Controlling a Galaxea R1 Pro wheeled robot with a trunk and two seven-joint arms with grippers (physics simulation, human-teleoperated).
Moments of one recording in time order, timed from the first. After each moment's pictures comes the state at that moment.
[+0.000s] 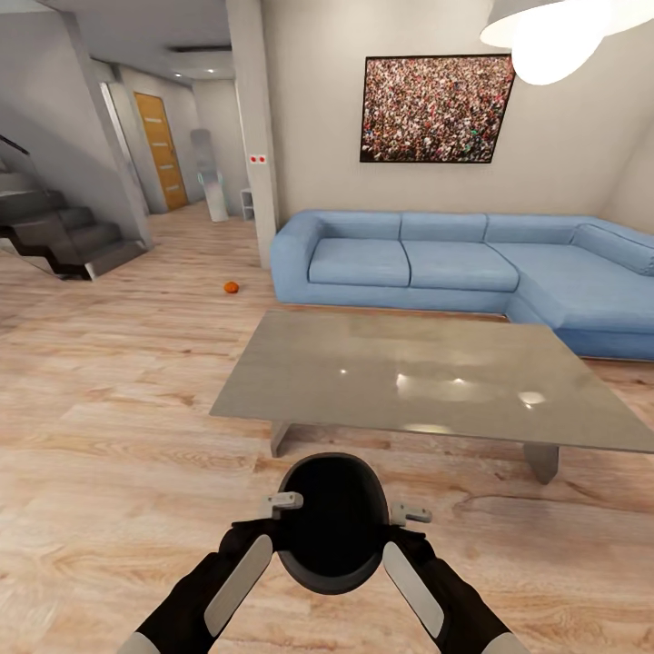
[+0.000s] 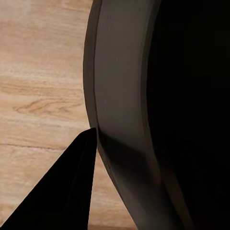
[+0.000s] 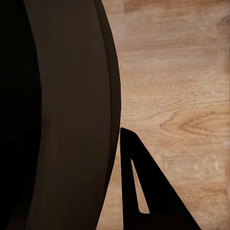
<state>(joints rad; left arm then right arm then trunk) -0.45 -0.02 -0.53 -1.04 0.73 0.60 0.57 -0.46 0.05 0.47 -0.90 -0.68 0.46 -0.61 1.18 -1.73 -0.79</state>
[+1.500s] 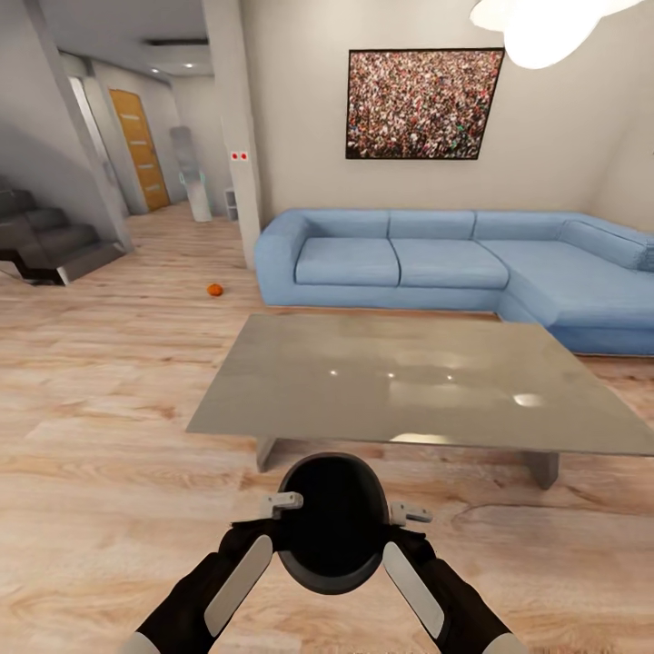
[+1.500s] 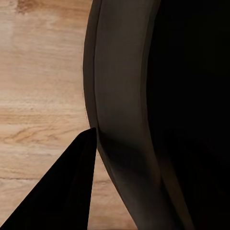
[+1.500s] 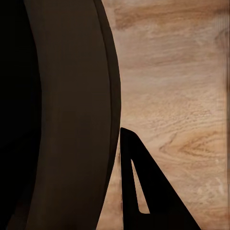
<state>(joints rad) -0.45 -0.02 -0.53 -1.04 0.73 0.60 0.57 -0.46 0.05 0.47 -0.91 -0.68 0.46 -0.61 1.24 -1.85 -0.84</state>
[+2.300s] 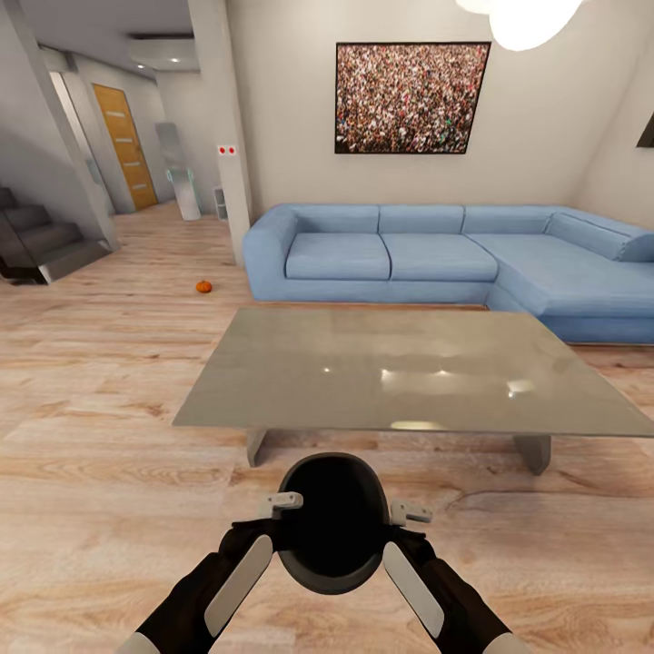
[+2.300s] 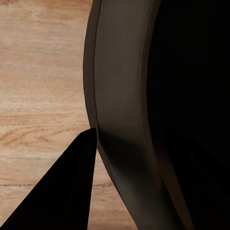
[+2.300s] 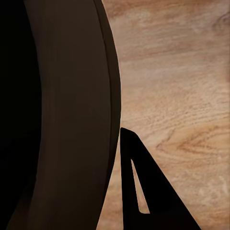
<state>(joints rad) -0.45 -0.02 -0.53 -1.04 0.73 0.60 0.57 -0.46 0.05 0.47 -0.91 -0.68 0.46 -0.61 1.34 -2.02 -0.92</state>
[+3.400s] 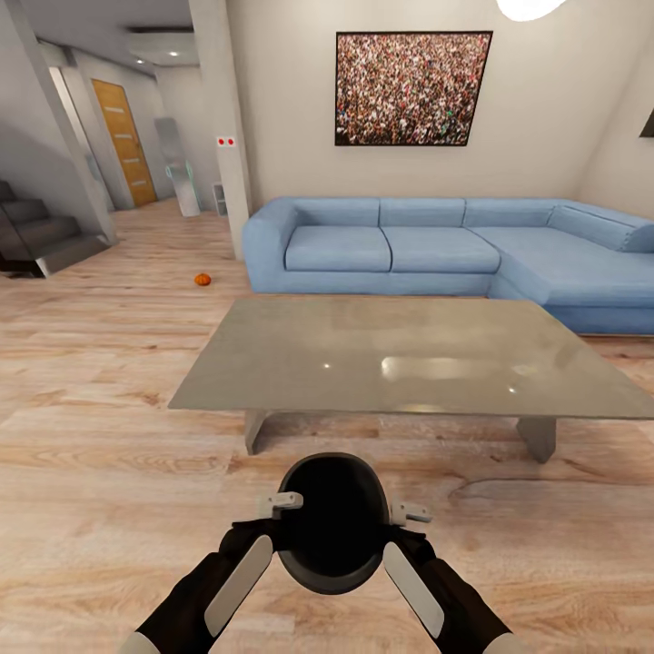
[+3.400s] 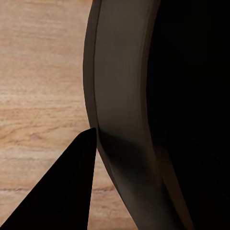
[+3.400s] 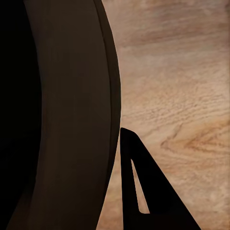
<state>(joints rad) -0.45 -0.02 -0.53 -1.04 0.73 0.60 0.57 -0.46 0.05 0.47 -0.91 -0.69 0.46 -0.61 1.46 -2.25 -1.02</state>
